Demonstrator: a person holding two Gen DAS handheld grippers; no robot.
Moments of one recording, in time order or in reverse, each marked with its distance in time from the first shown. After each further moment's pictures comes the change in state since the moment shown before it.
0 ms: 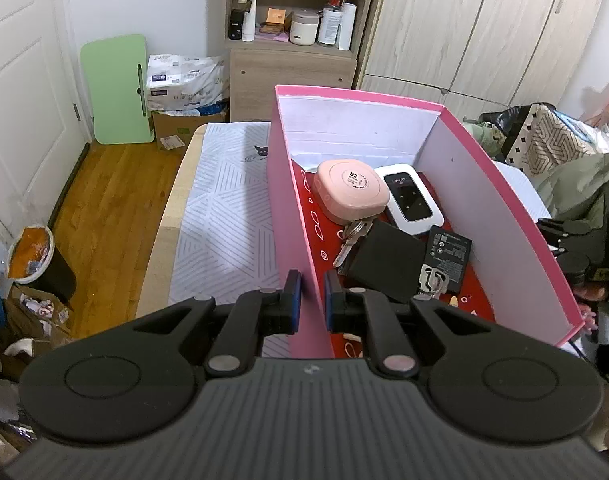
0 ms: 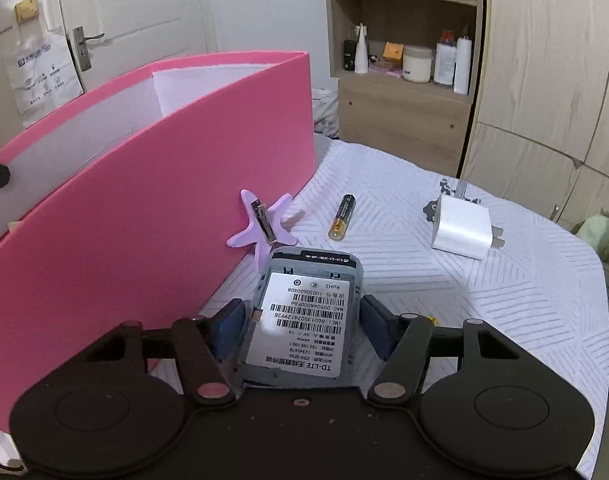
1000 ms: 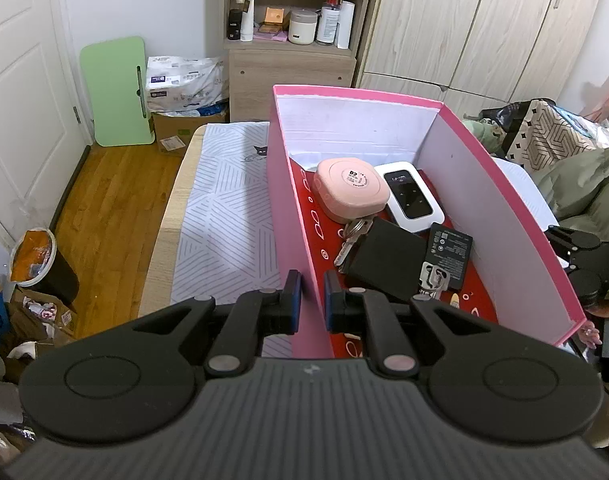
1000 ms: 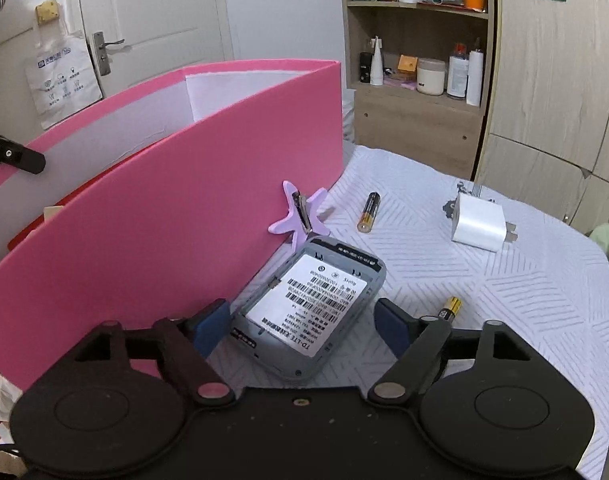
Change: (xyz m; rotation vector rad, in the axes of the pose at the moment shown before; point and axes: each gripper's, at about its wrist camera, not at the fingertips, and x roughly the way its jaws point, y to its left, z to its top) left arm 0.000 0.001 0.000 0.006 0.000 0.003; right arm -0.017 0.013 -0.016 -0.027 -0.034 0.053
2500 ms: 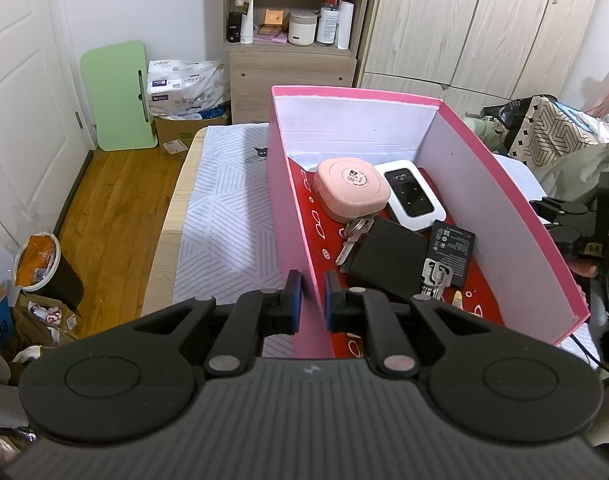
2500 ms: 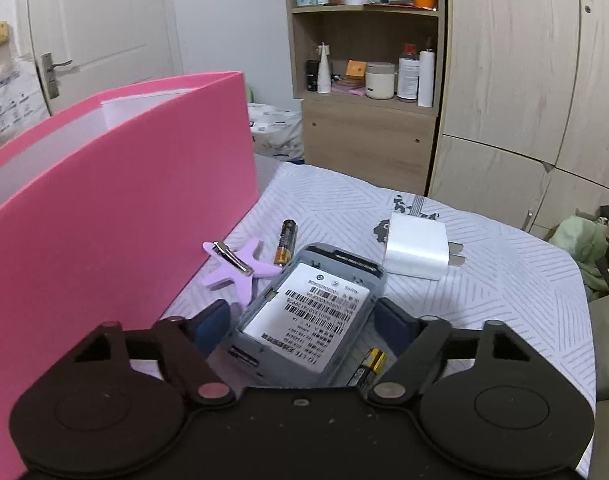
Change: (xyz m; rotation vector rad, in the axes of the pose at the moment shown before) left arm 0.001 -0.006 -0.002 0.018 -0.004 0.020; right arm 0.023 -0.044 0.017 0.068 -0.052 -0.130
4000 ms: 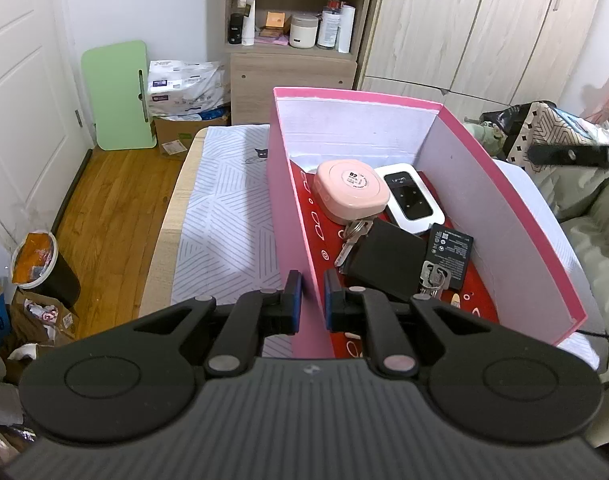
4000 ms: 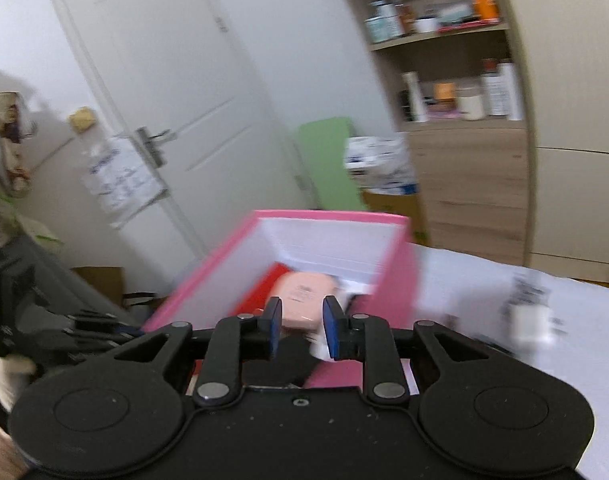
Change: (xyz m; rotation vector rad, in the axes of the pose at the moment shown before) left arm -0.001 0.003 -0.001 -0.012 -0.009 -0.010; right arm -0.089 0.026 0.082 0.158 -0.032 0.346
